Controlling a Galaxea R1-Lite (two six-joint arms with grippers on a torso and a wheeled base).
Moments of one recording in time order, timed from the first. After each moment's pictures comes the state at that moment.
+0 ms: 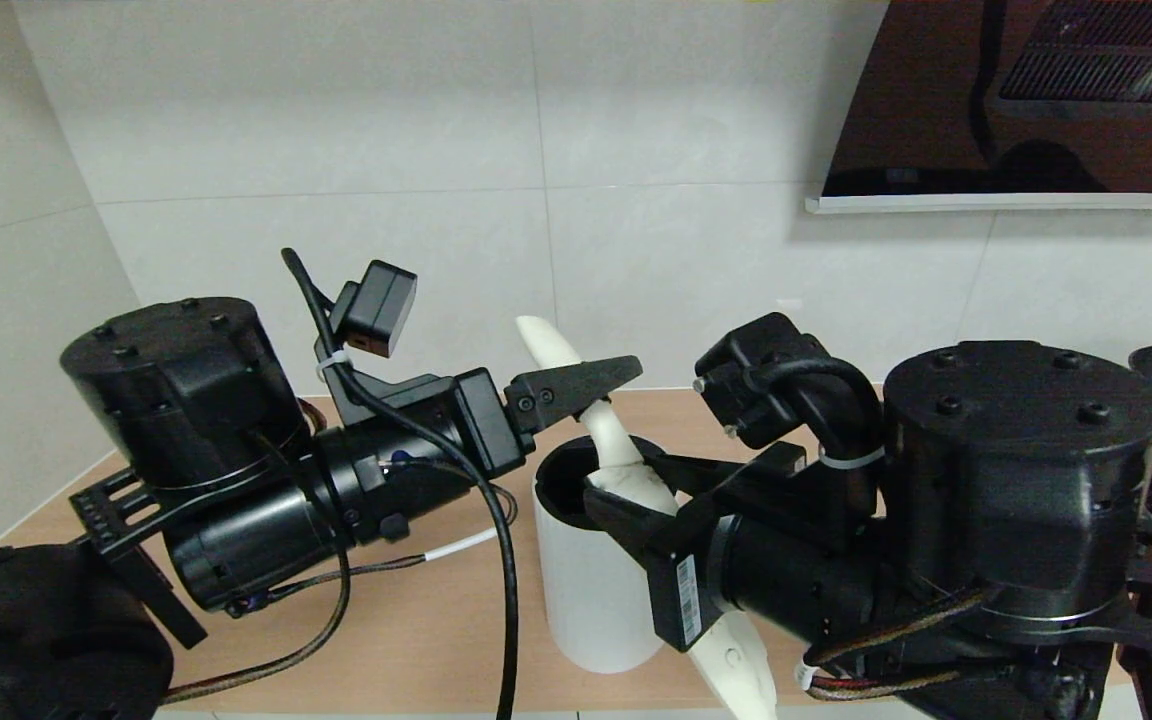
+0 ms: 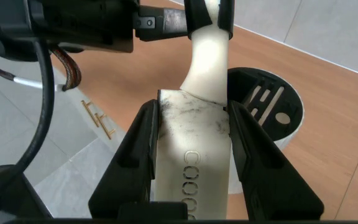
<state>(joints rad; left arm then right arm) -0.60 1.63 -0.66 -1.01 -0.35 -0.75 1.06 1.65 -0.89 -0.57 -0.30 0.12</state>
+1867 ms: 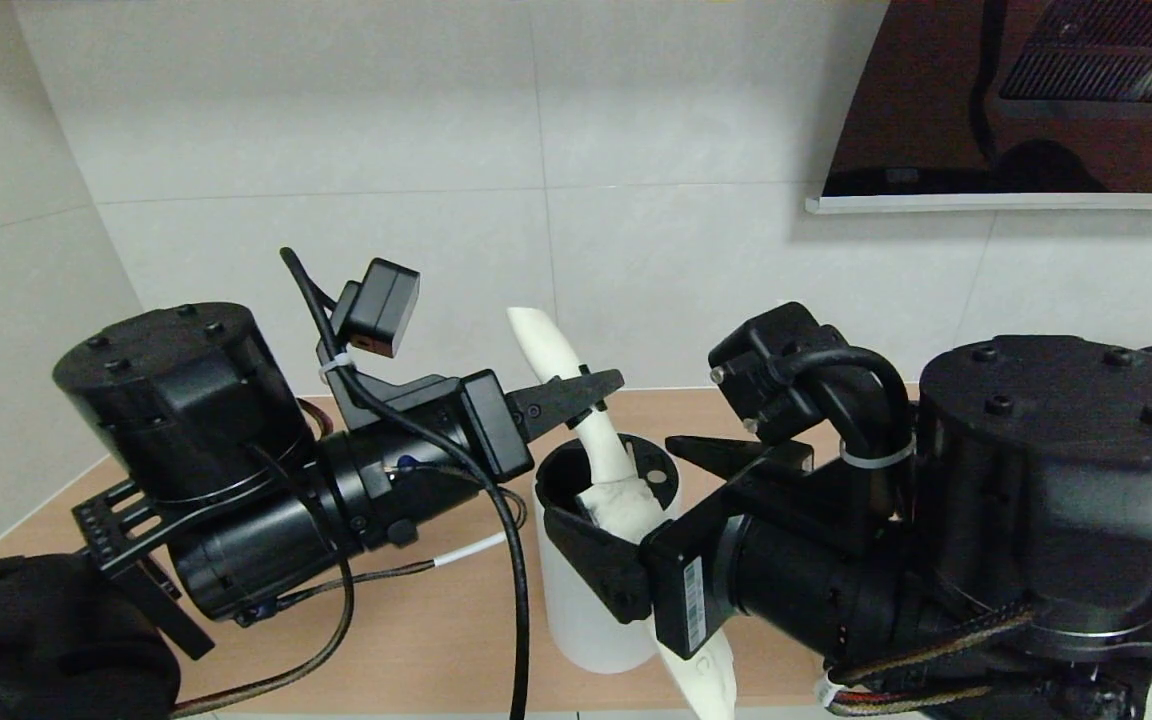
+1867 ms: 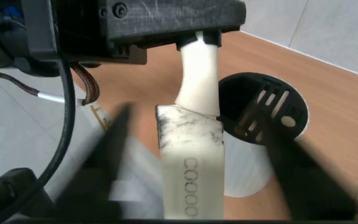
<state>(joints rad) -0.63 1.63 -0.65 -1.06 -0.33 -0.75 1.08 1.63 -0.89 -0.59 -0.30 0.14</state>
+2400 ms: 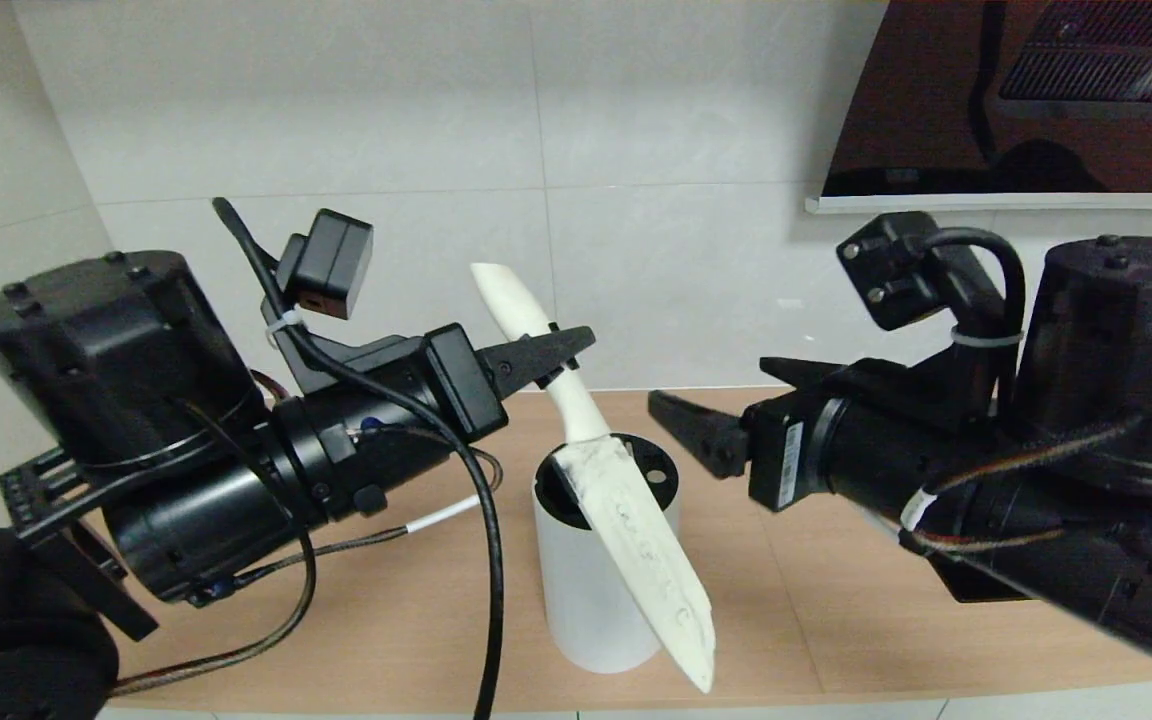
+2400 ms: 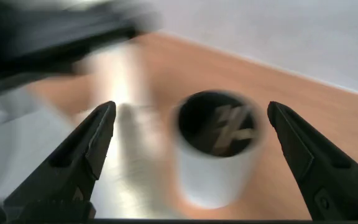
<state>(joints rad) -0.61 1.56 -0.72 -0.93 -0.24 -0.71 0.88 1.56 -0.88 -0.60 -0.29 0.13</state>
